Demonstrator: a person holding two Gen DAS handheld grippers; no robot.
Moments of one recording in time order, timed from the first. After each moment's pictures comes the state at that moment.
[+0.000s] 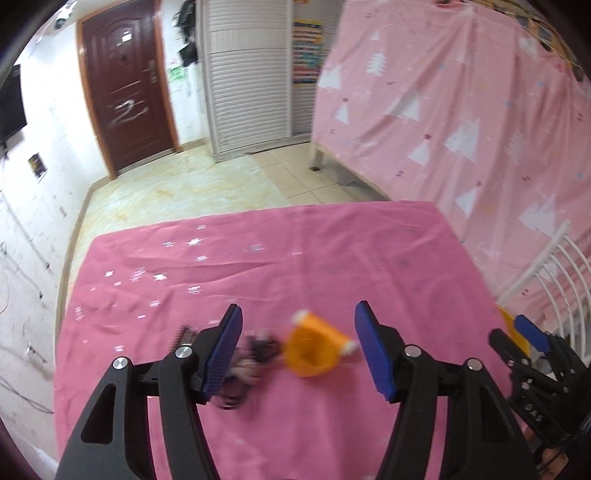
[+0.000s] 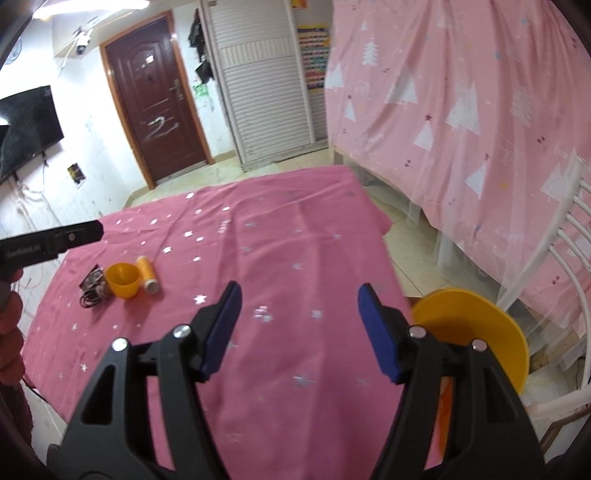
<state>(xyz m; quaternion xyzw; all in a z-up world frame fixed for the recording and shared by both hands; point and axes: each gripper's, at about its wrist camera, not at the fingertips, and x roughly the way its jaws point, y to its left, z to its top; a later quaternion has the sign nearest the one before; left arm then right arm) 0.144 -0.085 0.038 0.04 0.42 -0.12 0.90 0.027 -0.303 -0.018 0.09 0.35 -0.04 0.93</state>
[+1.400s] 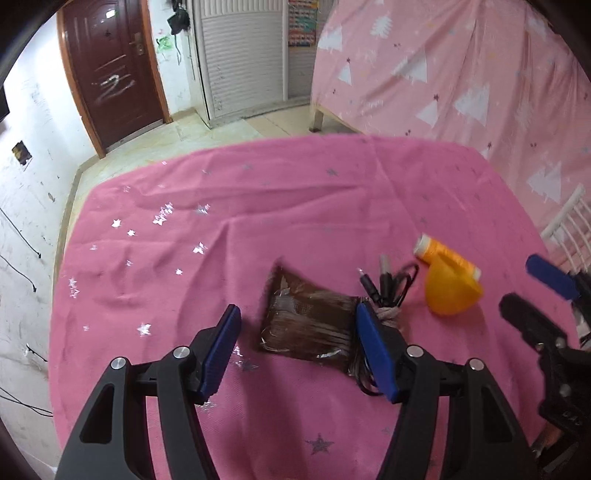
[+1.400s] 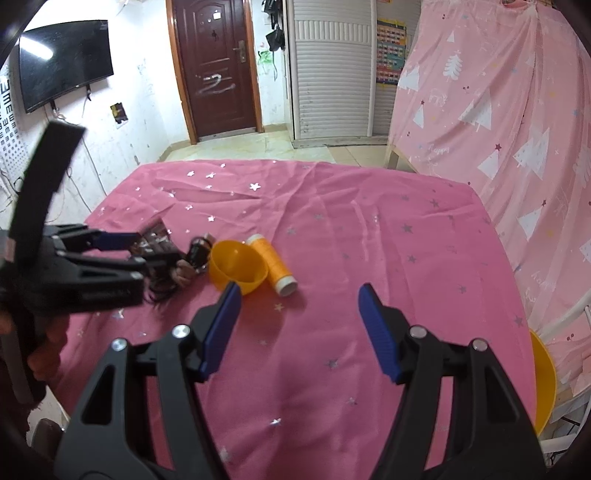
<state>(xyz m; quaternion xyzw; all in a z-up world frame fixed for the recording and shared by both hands) 0.170 -0.012 -0.039 0.07 0.48 -0.14 0.86 0.067 -0.179 -0.019 0.00 0.39 0.04 0.92</state>
